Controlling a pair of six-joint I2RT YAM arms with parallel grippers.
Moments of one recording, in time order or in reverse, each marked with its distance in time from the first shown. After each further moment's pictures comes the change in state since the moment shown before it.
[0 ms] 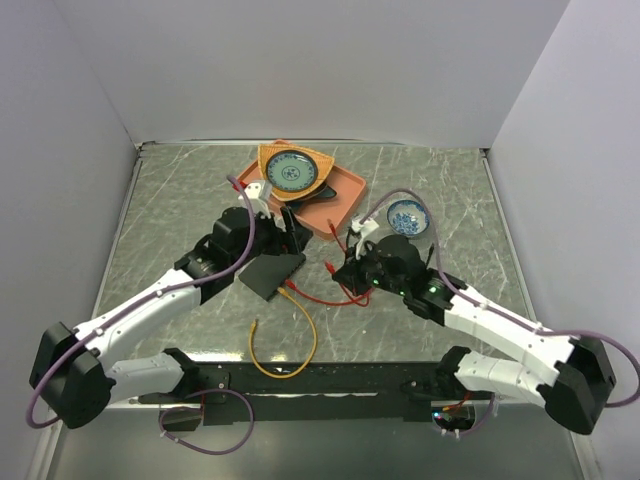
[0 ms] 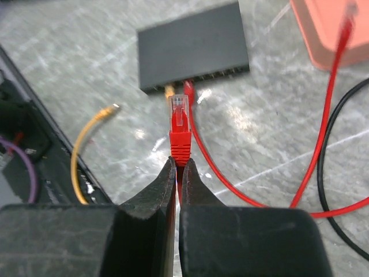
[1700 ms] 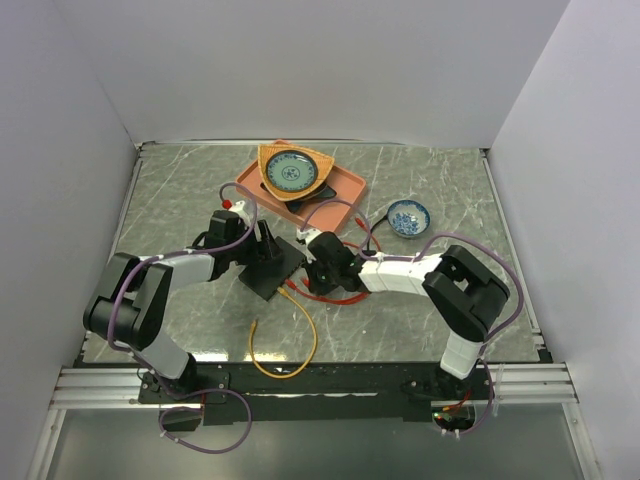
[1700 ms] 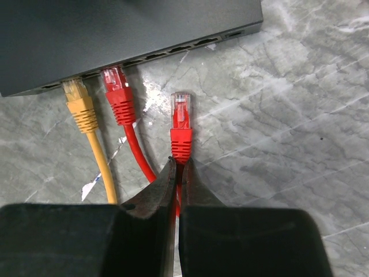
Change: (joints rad) left arm 0.362 0.454 -0.143 0.217 0.293 0.052; right arm 0.062 0.749 0.246 0.069 0.072 0.016
